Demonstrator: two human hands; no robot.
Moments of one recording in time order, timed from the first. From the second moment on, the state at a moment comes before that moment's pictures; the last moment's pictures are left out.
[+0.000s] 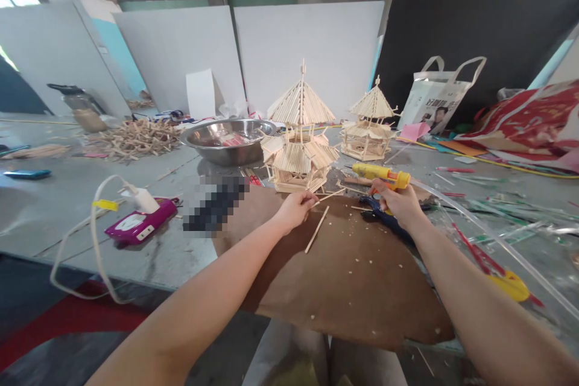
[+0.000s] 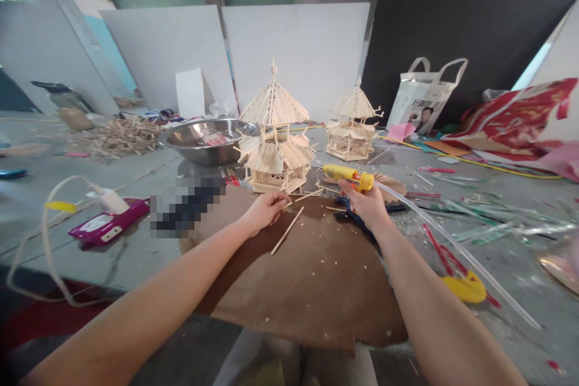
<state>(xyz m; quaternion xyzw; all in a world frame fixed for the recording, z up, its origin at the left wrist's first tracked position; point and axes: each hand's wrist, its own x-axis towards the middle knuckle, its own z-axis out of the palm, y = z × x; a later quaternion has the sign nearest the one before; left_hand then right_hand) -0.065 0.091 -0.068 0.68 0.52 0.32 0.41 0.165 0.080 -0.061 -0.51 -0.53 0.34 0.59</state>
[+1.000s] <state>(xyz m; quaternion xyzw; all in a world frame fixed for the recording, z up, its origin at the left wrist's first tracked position) -0.071 0.094 -0.066 0.53 0.41 0.38 0.64 0.158 0.084 -0.072 -0.54 -0.56 0.33 0.54</state>
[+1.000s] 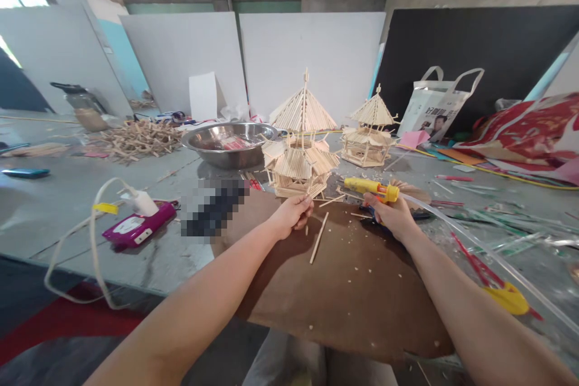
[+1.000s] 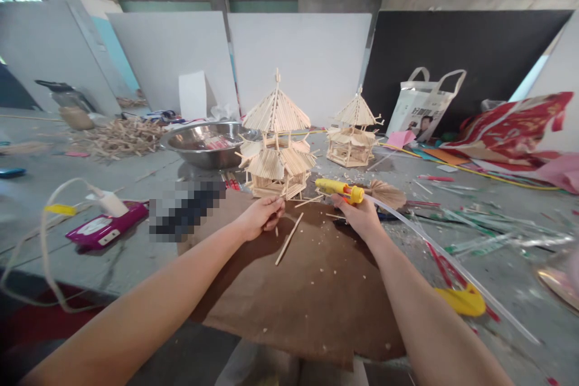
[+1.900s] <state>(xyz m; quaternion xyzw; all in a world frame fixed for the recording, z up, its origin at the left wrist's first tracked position) -0.062 0.090 -0.076 0.81 0.51 0.25 0.16 0.170 0.086 -0.067 -0.56 -0.57 0.31 0.51</state>
